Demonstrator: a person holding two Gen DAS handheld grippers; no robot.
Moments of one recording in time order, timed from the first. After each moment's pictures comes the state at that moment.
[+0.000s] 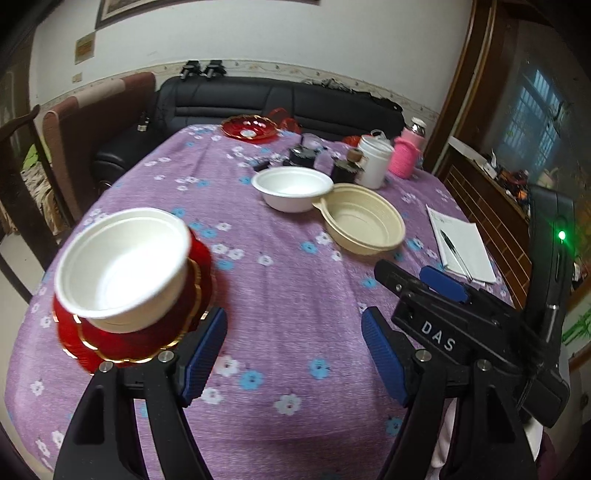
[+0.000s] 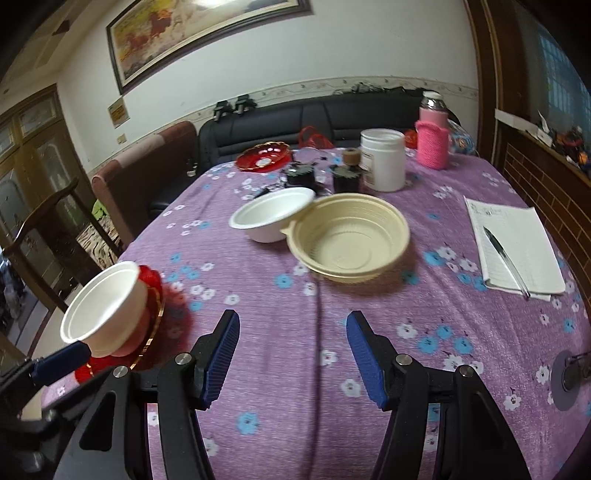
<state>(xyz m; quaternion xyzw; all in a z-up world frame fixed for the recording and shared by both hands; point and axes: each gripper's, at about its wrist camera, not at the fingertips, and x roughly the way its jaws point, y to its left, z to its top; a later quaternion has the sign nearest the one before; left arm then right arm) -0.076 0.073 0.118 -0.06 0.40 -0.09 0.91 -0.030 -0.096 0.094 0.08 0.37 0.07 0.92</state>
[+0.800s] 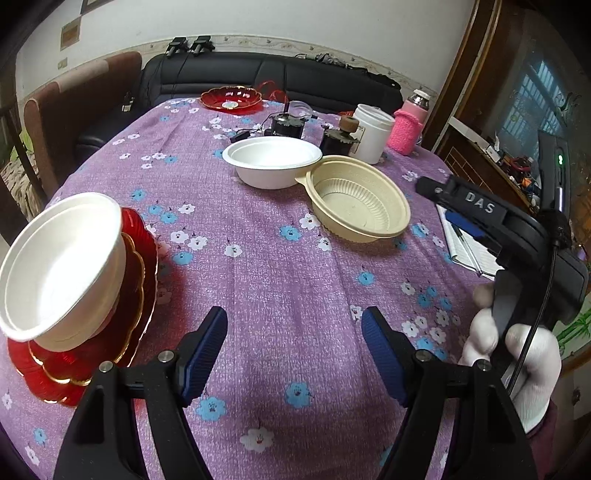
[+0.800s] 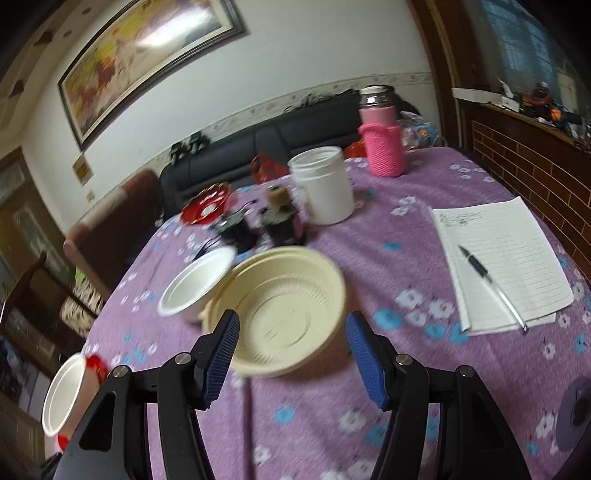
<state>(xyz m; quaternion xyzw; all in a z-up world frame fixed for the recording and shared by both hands) -0.026 0.047 0.080 -0.07 0.44 -0.10 0.89 0.049 -0.183 0.085 0.17 0.33 0.01 0.93</state>
